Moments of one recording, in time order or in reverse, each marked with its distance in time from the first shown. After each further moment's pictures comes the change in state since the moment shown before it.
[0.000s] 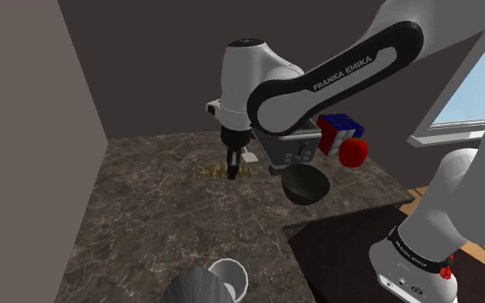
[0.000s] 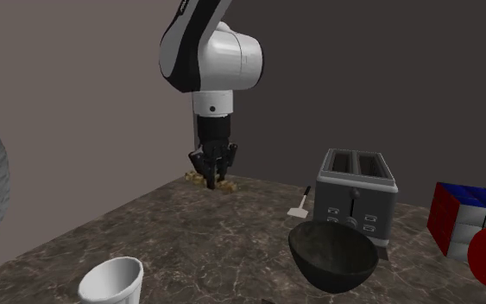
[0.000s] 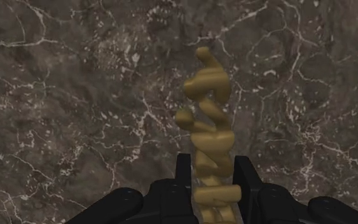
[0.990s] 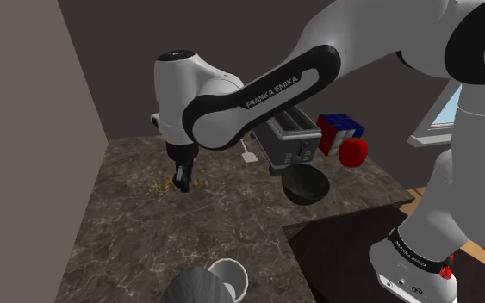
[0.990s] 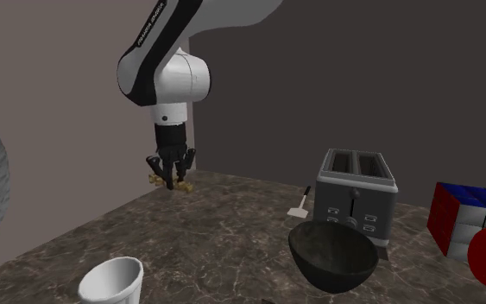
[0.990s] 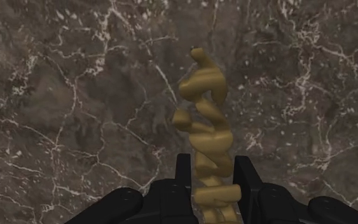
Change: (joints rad) arm 0.123 0.368 0.015 0.430 -0.131 -0.083 0.188
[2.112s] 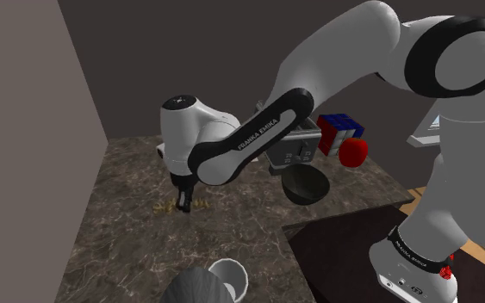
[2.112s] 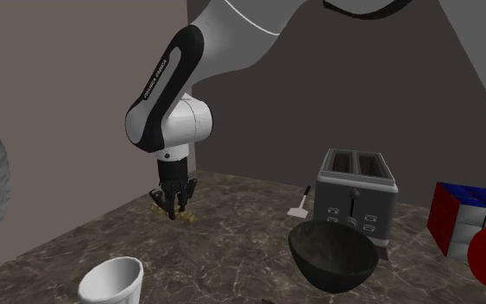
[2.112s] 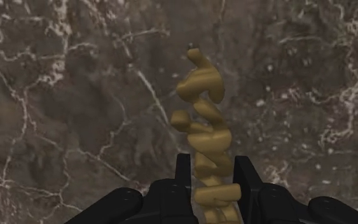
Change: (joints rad) arm 0.023 0.135 -0.031 -0.043 -0.054 0.173 0.038
